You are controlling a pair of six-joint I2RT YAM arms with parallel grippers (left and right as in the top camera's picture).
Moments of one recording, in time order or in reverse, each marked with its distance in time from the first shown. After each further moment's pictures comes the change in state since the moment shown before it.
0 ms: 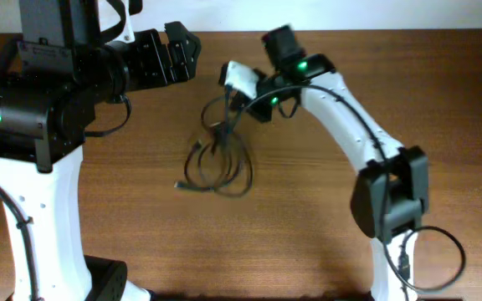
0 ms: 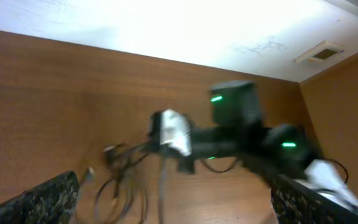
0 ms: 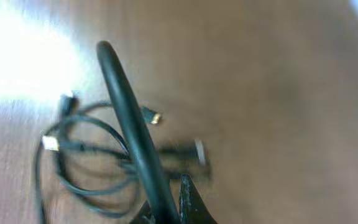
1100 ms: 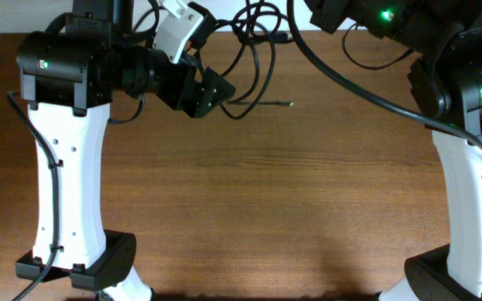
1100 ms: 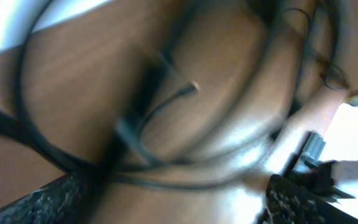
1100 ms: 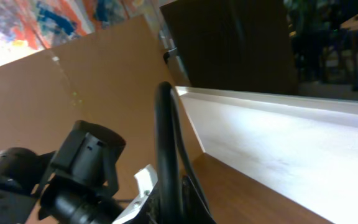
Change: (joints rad) left arm 0.002 0.143 0.000 -0.142 0.377 0.686; right arm -0.092 -0.435 0.438 0.249 -0.042 1.240
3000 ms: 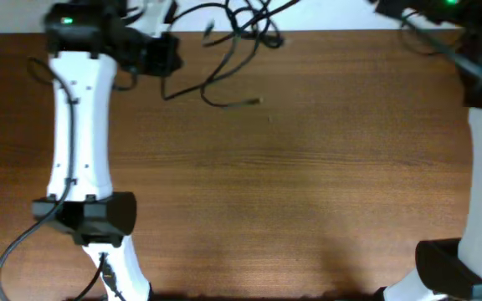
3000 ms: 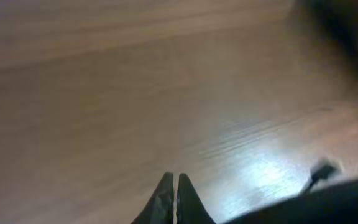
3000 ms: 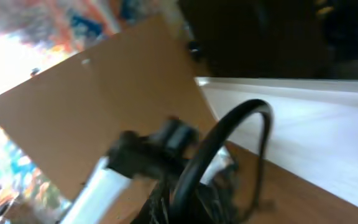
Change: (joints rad) left arm 0.137 0.227 0.000 0.070 -0.214 -0.231; right arm -0.256 0.030 0.003 0.047 -0.340 0.136
